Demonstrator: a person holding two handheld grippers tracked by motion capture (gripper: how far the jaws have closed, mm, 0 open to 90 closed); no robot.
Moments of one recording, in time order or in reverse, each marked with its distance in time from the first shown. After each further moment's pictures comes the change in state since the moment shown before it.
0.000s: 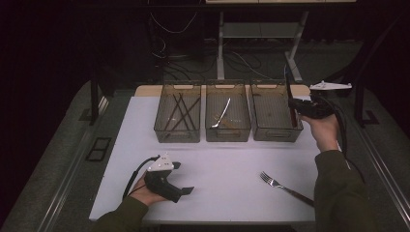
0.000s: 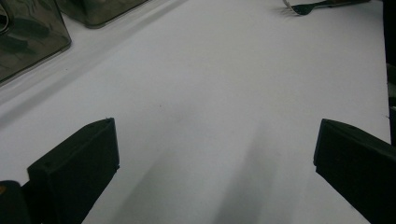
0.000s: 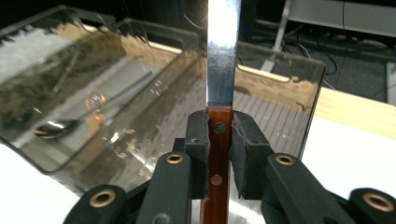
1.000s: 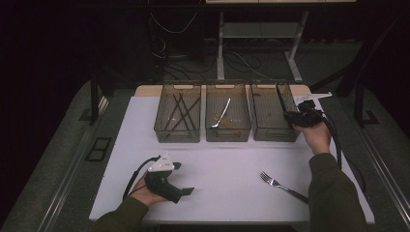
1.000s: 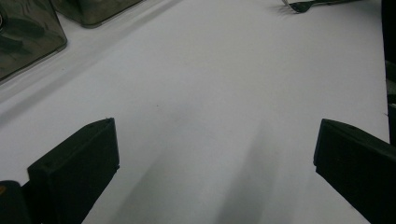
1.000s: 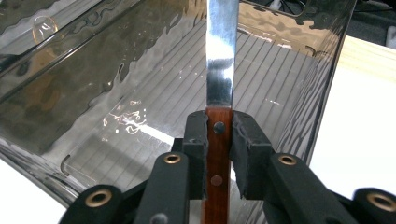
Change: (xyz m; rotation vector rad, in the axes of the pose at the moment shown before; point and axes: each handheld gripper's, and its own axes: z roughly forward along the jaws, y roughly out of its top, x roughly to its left) left arm -0.001 0.000 0.001 0.003 -0.004 0.004; right arm -0.007 -0.034 0.041 0.170 -0.045 -0.041
